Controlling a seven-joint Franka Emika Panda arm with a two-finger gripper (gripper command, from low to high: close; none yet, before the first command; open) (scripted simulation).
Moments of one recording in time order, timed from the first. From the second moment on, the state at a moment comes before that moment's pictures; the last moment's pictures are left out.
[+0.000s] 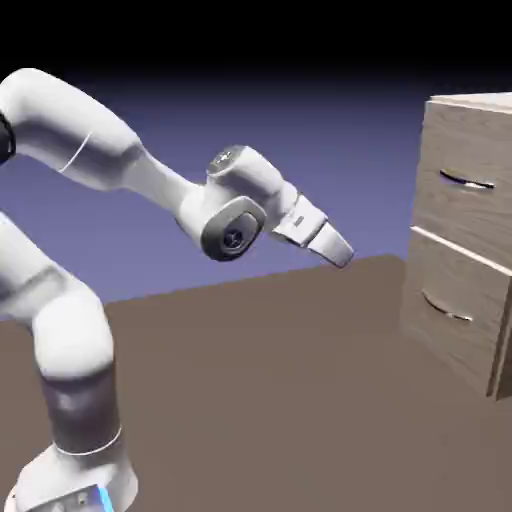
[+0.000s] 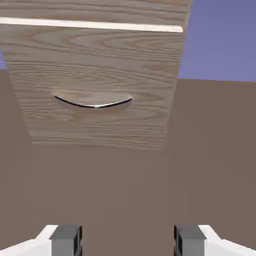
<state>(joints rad) 0.03 -0.54 -0.03 -2.79 0.05 3.03 0.74</state>
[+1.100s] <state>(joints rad) 0.66 0.32 -0.81 -2.18 1.49 2.90 0.69</state>
